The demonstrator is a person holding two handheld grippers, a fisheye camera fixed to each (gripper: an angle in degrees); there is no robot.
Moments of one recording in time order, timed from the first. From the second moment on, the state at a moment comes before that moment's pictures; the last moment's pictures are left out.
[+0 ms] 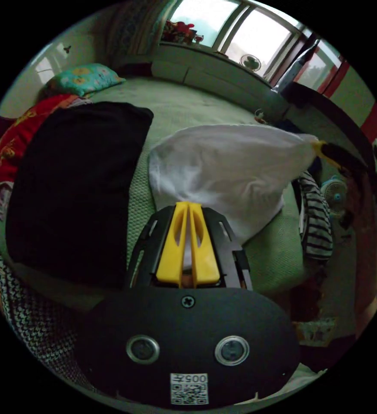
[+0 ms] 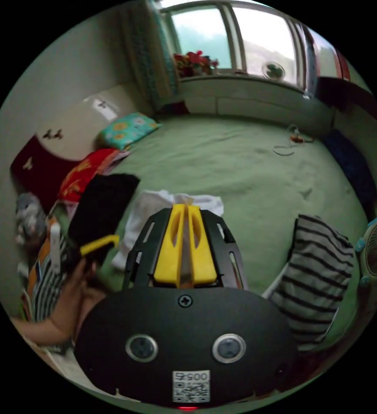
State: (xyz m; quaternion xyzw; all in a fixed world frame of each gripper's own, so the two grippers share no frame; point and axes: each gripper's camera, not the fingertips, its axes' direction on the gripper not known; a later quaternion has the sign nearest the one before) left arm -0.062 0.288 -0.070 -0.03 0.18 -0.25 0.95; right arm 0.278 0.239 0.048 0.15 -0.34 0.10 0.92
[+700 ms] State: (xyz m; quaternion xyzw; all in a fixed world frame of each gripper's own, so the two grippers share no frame) left arm -0.039 0.292 -0.082 -0.10 0.09 -0.22 0.97; right arm 0.359 0.493 0.072 0.00 -0.23 0.17 0.96
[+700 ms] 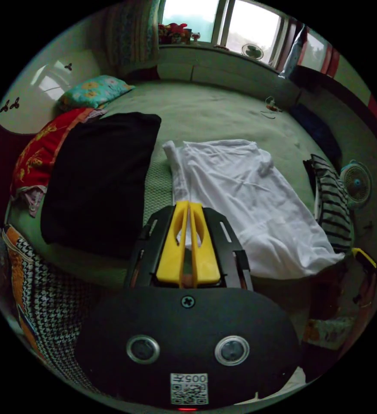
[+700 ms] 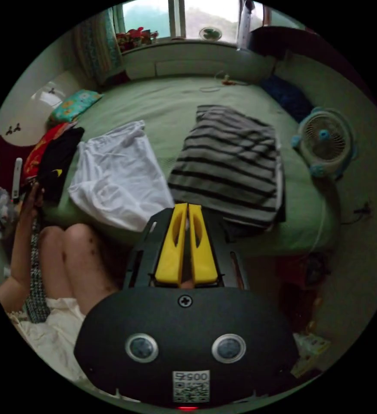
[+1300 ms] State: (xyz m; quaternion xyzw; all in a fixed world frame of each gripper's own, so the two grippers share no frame) left arm -0.083 0.289 0.013 -0.14 0.14 -0.25 0.95; right arm 0.210 0.225 0.192 -0.02 -0.33 0.07 0.94
